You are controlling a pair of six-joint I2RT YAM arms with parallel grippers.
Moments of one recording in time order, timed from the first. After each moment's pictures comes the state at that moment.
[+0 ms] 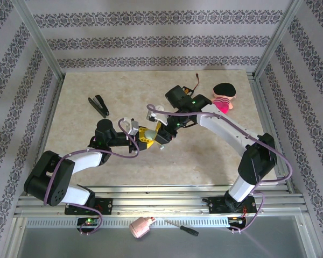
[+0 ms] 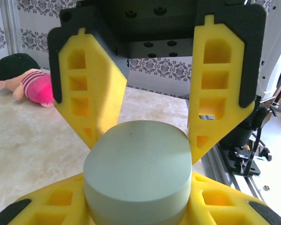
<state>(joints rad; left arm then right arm) -0.36 1.40 0.46 0.84 1.05 -0.06 0.65 1.67 1.51 -0.98 -0.65 -0.50</state>
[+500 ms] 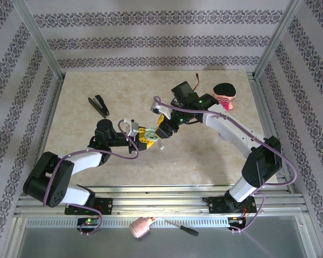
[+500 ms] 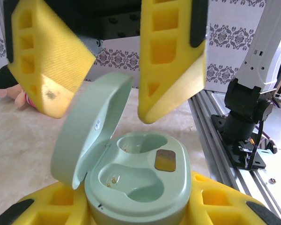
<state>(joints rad) -0.36 1.39 0.46 0.83 1.06 0.01 0.60 1.62 1.47 -0.87 -0.65 -0.41</state>
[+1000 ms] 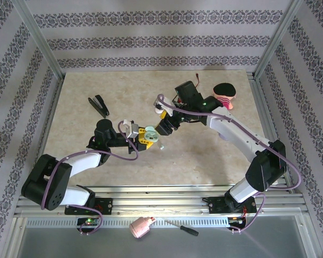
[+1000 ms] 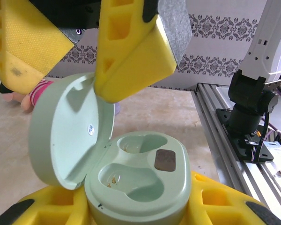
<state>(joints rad) -0.36 1.36 0.46 0.77 1.04 0.09 0.59 1.57 1.42 -0.75 -0.57 -0.32</state>
